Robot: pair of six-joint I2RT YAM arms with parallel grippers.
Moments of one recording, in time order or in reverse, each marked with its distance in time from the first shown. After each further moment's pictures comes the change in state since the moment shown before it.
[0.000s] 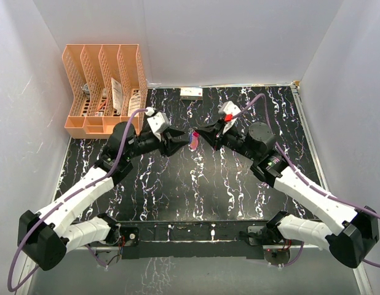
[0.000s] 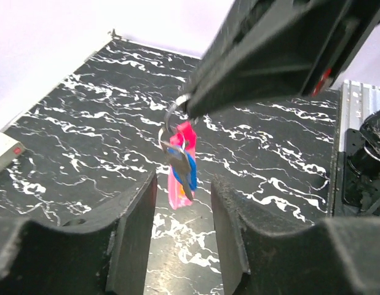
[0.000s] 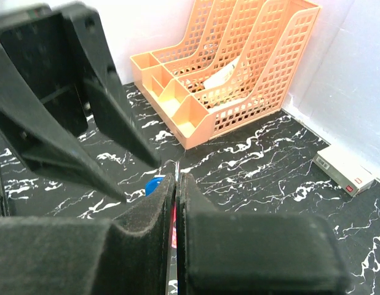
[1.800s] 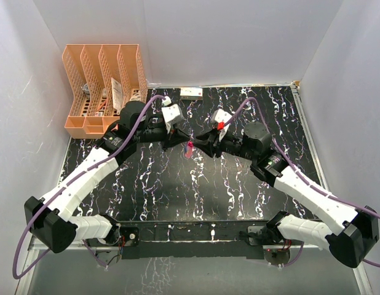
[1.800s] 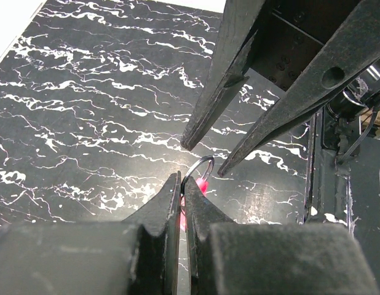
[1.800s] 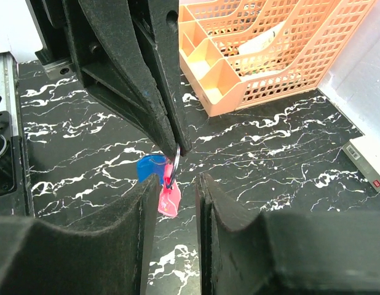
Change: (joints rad) left arm 0.008 0.170 0.307 -0.465 0.133 0.200; right arm 0.000 -0.005 0.012 -0.150 -0.130 -0.102
